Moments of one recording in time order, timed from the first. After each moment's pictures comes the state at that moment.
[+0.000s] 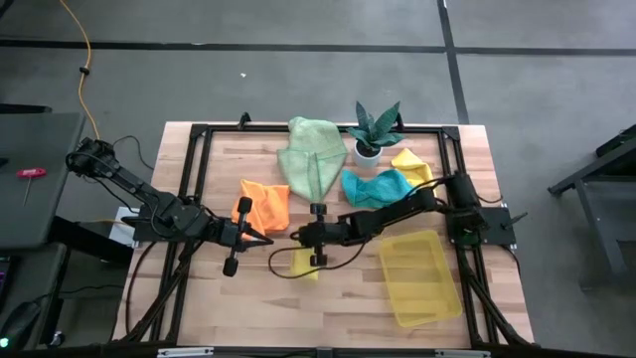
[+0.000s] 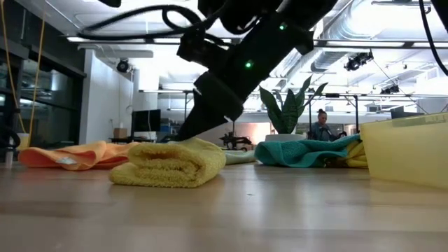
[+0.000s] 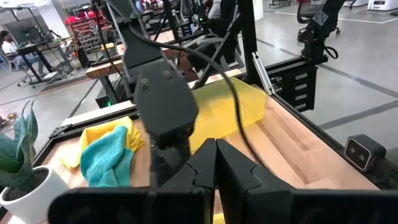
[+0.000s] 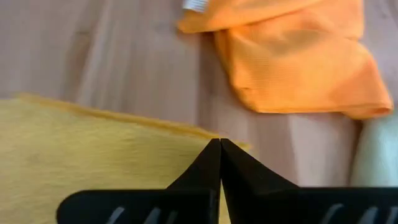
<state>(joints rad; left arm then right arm) -0.41 0.91 0.53 0.20 -0.38 0.18 0.19 2.07 1.32 -0.05 0.30 -0.06</state>
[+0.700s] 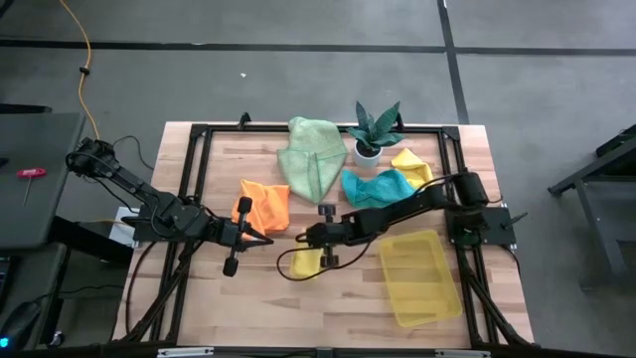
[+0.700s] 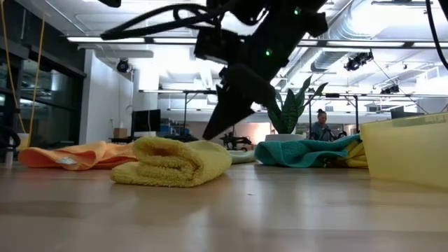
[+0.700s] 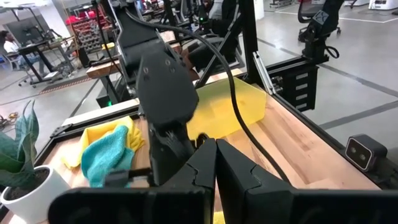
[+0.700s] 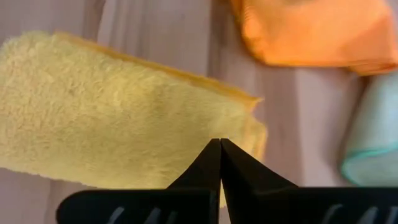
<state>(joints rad) -0.41 0.91 0.53 0.20 -0.38 0.18 0.19 2.00 1.33 -0.27 0.25 -0.02</state>
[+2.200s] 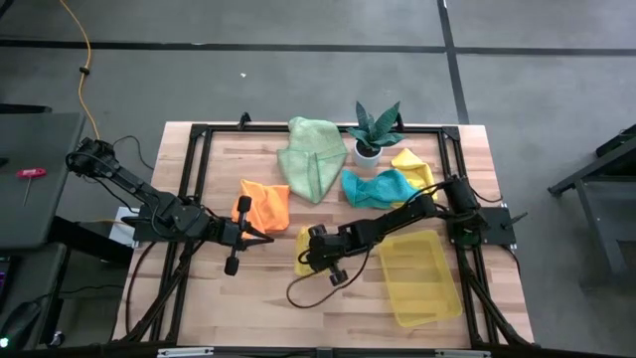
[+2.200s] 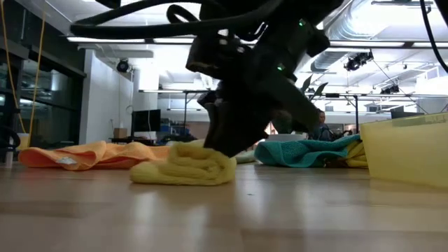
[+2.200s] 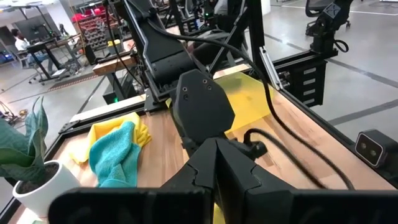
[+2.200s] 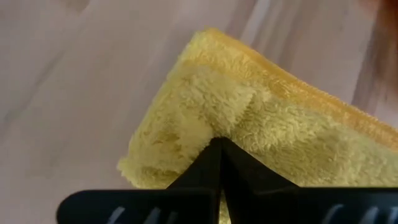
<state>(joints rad) -0.41 0.91 0.53 0.18 -0.41 0.18 0.24 2.09 1.33 -0.23 -0.01 -0.29</state>
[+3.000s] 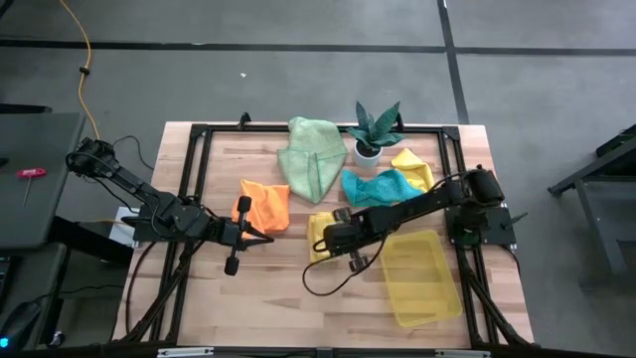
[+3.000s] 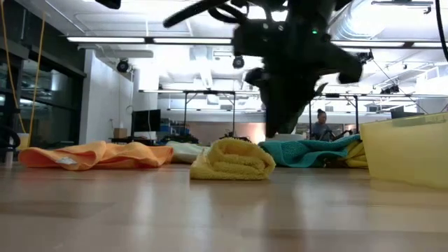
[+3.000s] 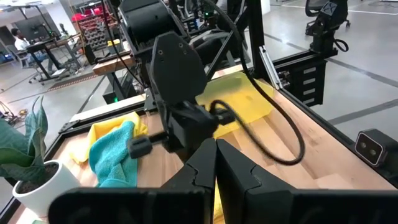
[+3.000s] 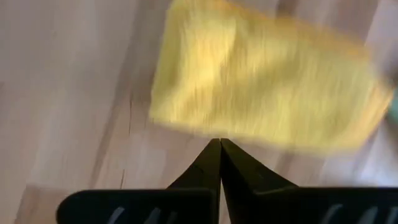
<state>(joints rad) -0.41 0.91 0.53 0.18 -0.41 0.18 0.22 1.88 1.33 -0.71 0.11 -0.12</state>
